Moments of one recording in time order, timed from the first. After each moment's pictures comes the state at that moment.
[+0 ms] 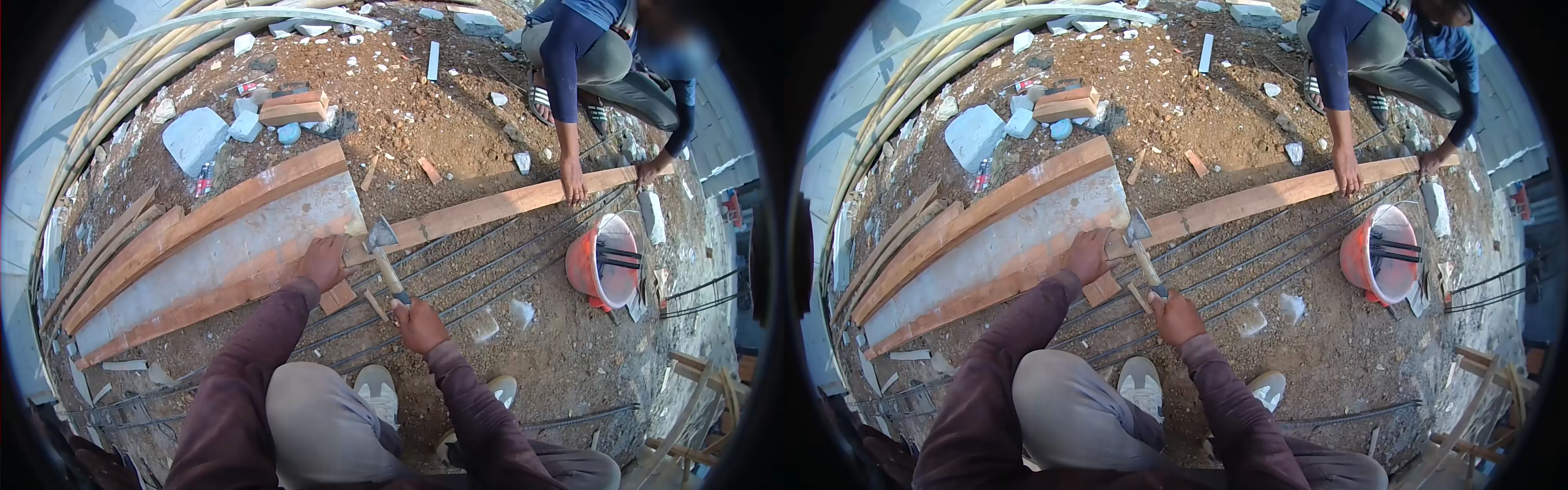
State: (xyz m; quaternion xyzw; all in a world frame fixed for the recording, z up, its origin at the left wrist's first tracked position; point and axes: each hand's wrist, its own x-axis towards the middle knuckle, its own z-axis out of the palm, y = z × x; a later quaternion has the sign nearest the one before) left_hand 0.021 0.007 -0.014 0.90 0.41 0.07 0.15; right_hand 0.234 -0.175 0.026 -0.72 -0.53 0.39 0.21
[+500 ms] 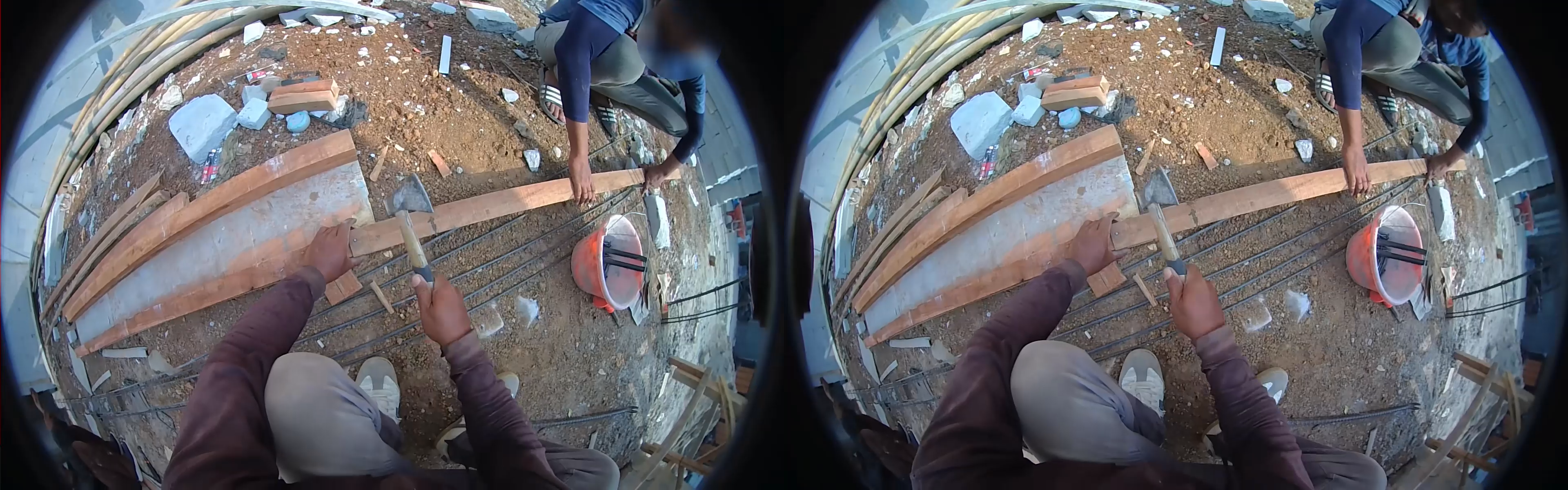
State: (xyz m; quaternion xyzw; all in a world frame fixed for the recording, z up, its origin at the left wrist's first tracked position) left_hand 0.015 -0.011 -0.009 0.87 0.45 0.03 0.18; right_hand 0.246 -0.156 0.081 -0.71 -0.51 0.34 0.33
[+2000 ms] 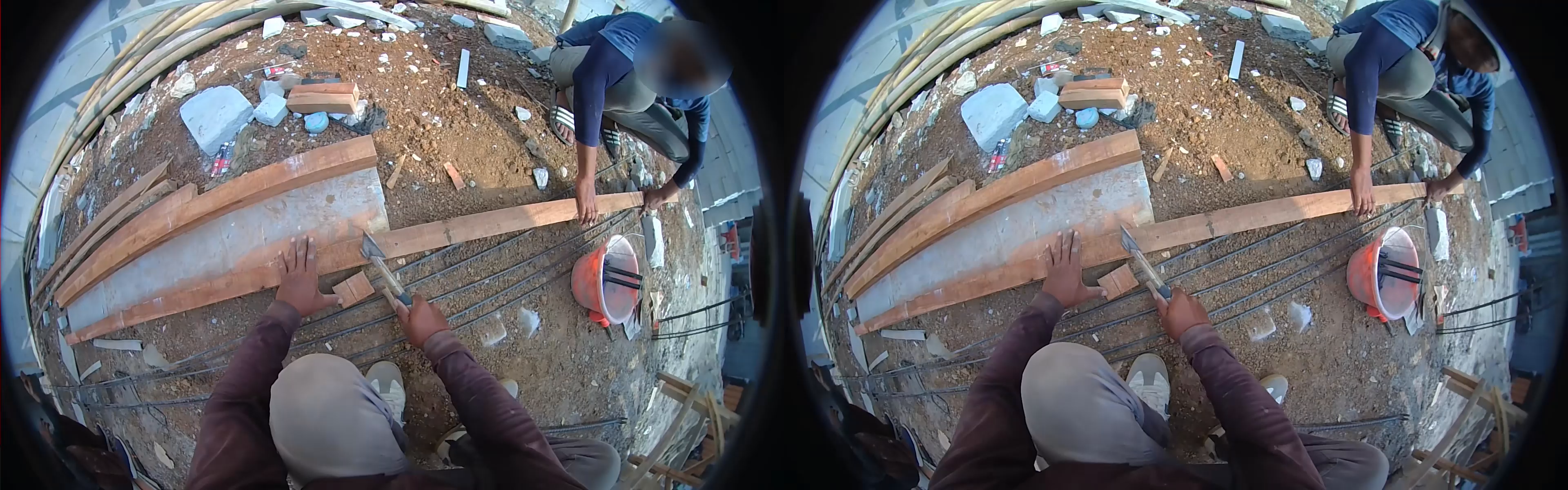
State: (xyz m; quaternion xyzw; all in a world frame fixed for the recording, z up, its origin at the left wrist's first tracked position) left_hand -0.067 -0.050 0.018 0.82 0.56 -0.08 0.13; right_hand 0.200 -0.158 0.048 -0.72 -0.57 0.35 0.20
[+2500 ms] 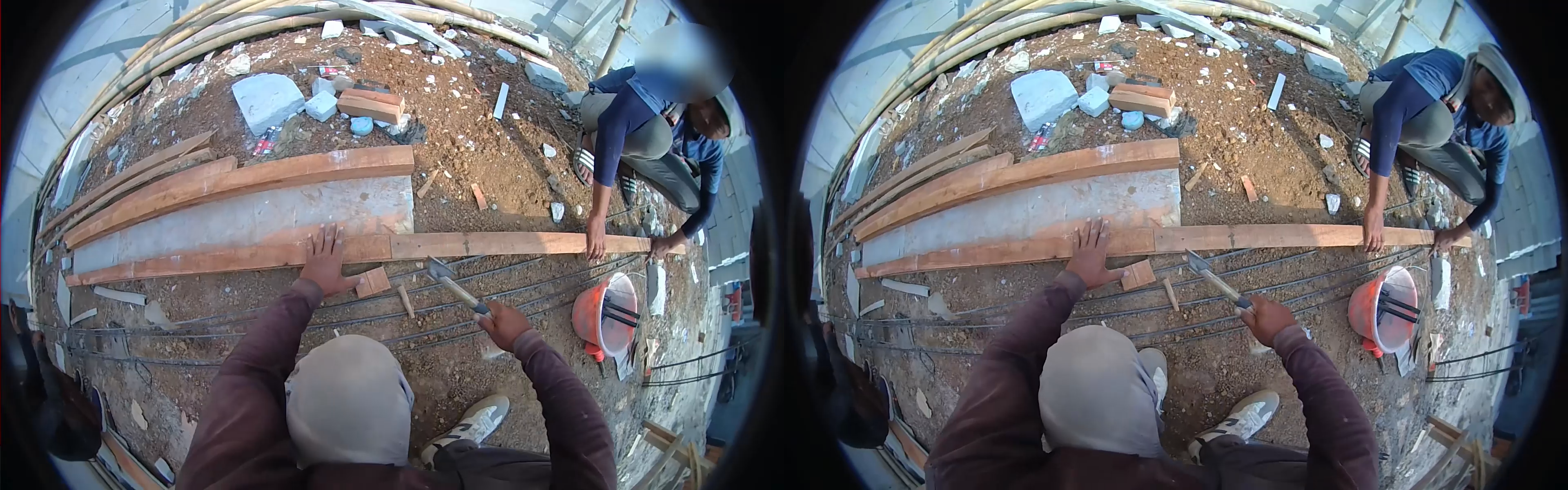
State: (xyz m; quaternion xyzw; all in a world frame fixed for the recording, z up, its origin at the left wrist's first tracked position) left_hand -0.065 -0.060 0.009 0.80 0.59 0.02 0.10; right_hand 0.352 -0.164 0.101 -0.64 -0.69 0.33 -0.08
